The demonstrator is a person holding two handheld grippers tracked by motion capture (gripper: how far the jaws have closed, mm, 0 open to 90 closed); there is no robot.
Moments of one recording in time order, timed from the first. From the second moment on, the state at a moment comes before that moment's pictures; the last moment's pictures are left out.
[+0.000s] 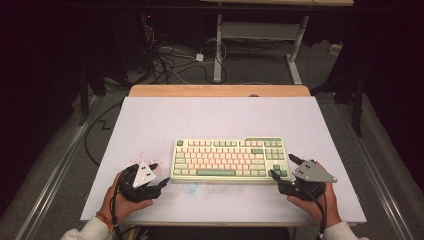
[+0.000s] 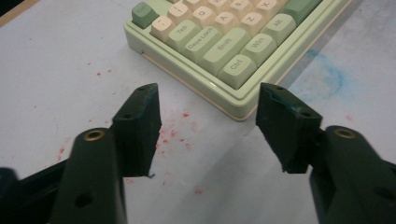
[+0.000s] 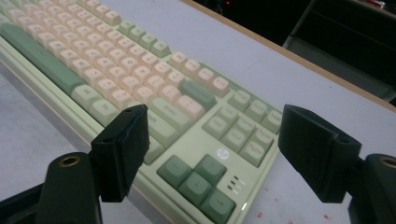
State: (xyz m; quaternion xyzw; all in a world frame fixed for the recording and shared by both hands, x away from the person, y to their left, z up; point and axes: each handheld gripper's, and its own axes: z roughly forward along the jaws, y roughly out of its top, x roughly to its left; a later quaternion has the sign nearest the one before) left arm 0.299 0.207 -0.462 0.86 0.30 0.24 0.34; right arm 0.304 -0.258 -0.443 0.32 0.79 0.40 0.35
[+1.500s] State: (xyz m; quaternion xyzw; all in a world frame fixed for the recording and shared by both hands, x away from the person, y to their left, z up) left arm 0.392 0.078 -0.429 0.92 0.22 0.16 0.29; right arm 0.302 -0.252 -0.462 0.32 0.81 0.37 0.32
